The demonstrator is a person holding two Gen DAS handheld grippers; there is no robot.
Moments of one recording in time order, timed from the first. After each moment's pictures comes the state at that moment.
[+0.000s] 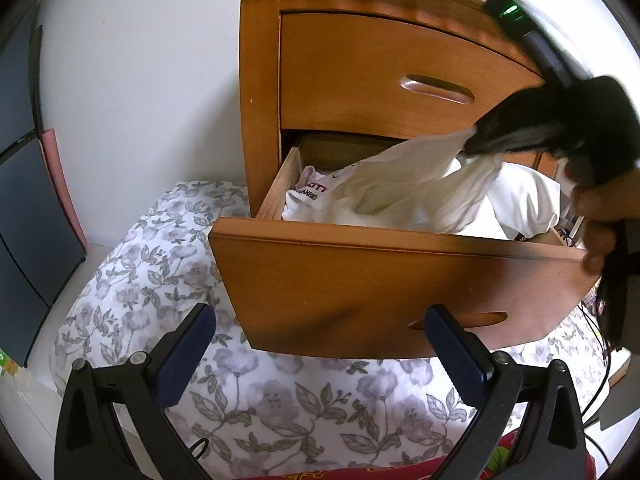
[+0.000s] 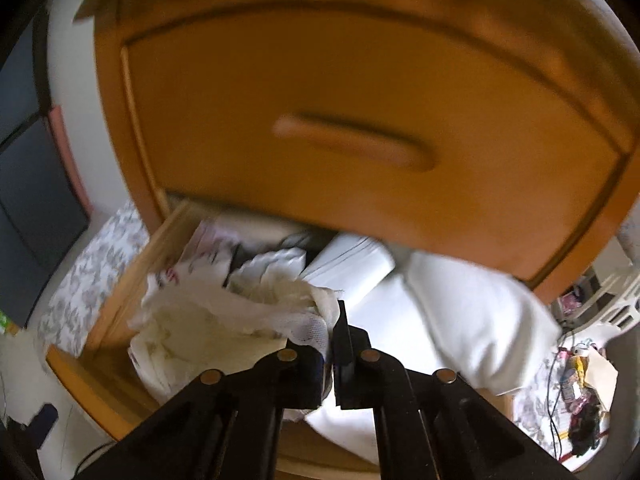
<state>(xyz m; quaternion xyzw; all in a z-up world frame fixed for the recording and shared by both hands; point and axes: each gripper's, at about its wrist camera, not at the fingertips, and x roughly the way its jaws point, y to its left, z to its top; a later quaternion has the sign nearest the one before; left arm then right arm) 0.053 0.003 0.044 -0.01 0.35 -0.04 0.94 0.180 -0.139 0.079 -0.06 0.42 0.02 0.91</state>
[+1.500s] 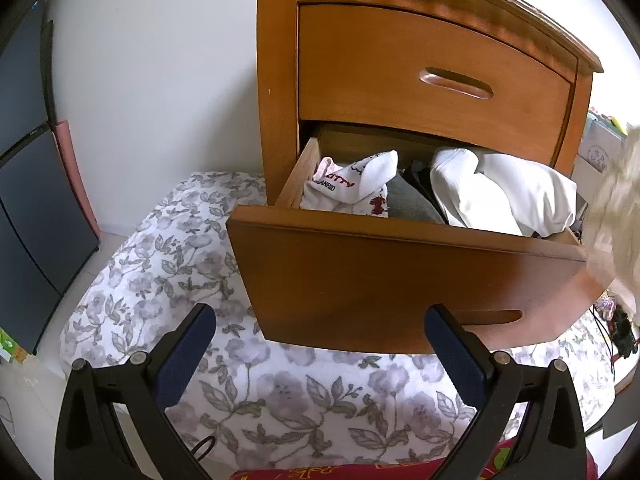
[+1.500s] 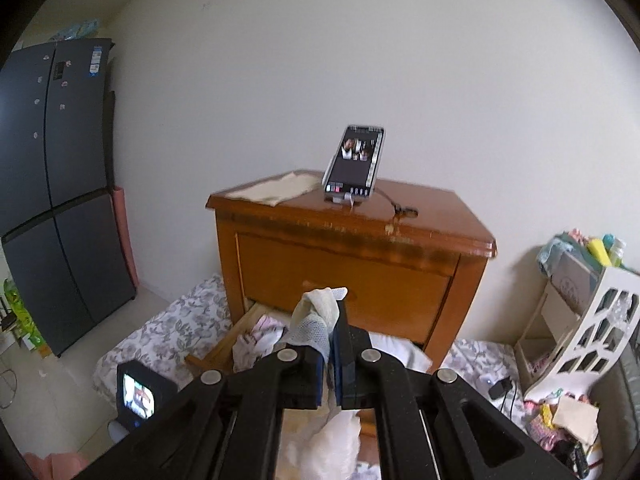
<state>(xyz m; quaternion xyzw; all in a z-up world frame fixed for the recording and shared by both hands) 0.050 0.003 0.043 -0.01 0.36 -0.01 0.93 -0.029 -0.197 0.272 -0.05 0.24 0.09 0.97</state>
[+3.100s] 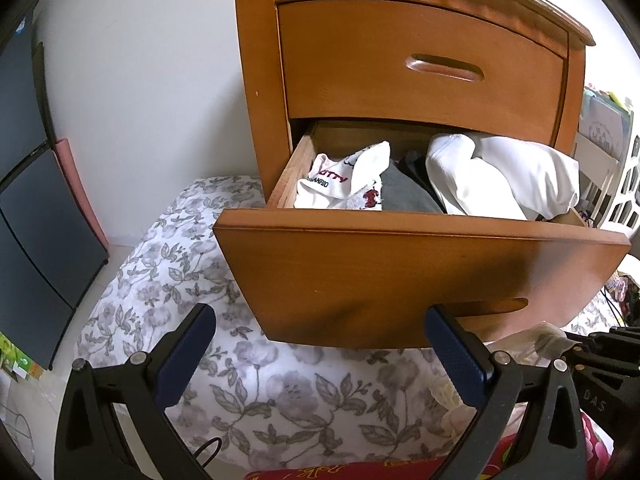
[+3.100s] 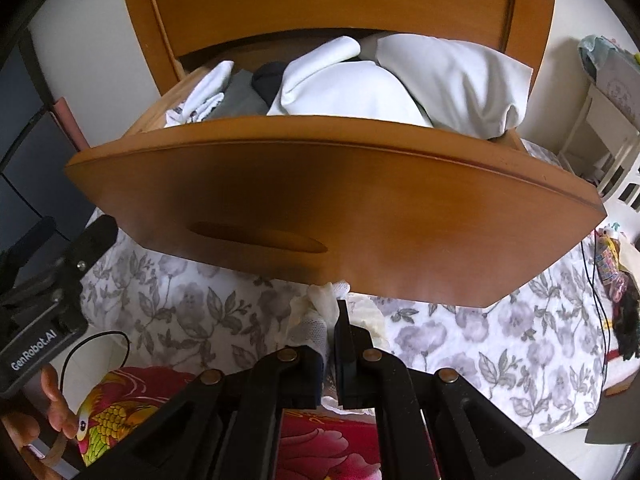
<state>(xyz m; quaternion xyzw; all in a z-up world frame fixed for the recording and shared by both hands) 0.052 -0.009 0.040 0.03 0.36 0.00 0.93 0.037 -0.187 -0.005 0.01 0.53 0.05 0.85</state>
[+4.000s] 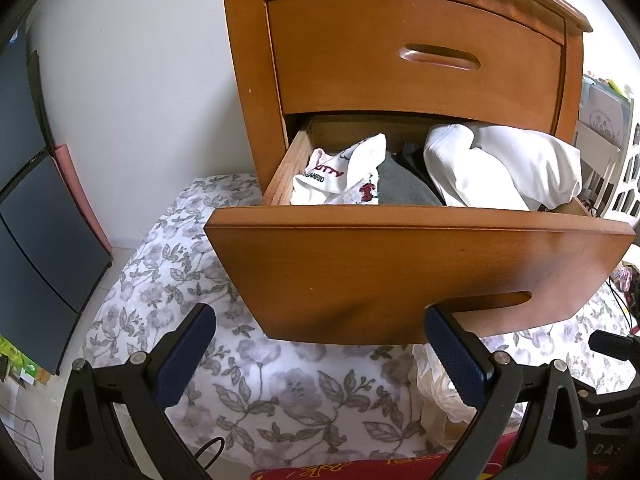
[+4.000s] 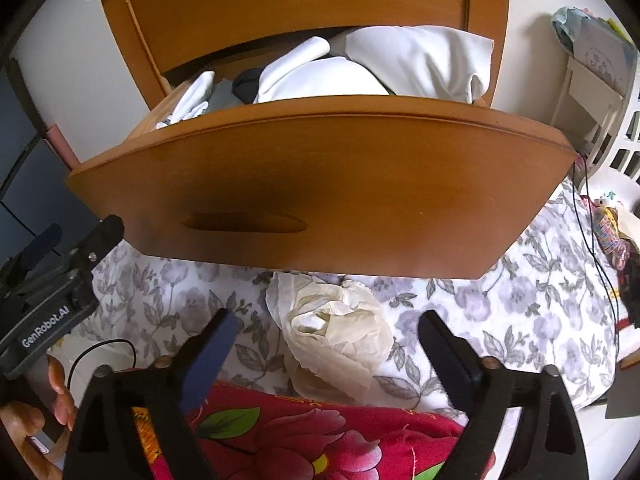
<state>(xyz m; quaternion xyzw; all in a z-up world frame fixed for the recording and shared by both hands) 0.053 -0.013 0.038 0.04 0.37 0.00 0.93 0.022 -0.197 -0.005 0.06 0.51 0.03 0.86</state>
